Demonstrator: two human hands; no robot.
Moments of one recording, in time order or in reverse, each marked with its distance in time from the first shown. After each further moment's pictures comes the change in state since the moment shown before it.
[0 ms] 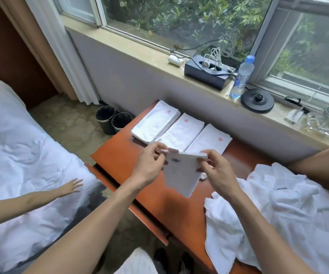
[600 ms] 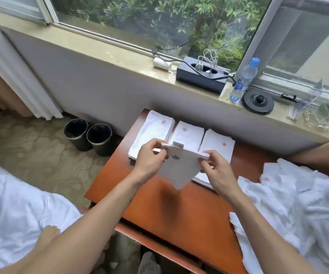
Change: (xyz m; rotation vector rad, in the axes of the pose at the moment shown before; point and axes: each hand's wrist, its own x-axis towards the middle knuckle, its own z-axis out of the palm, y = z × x) left_hand 0.170 -0.040 -0.091 -0.109 -0.196 -0.022; right_hand 0.107 -0.010 0.113 -0.138 0.214 0.090
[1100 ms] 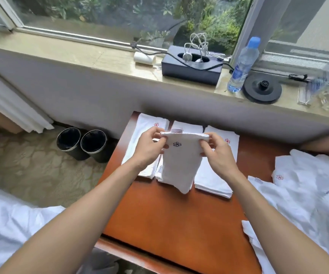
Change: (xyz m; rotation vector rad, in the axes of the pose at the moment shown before) left_hand 0.129 0.003 0.021 0.073 -0.149 -0.029; right_hand 0.111 0.021 0.001 0.100 0.139 0.102
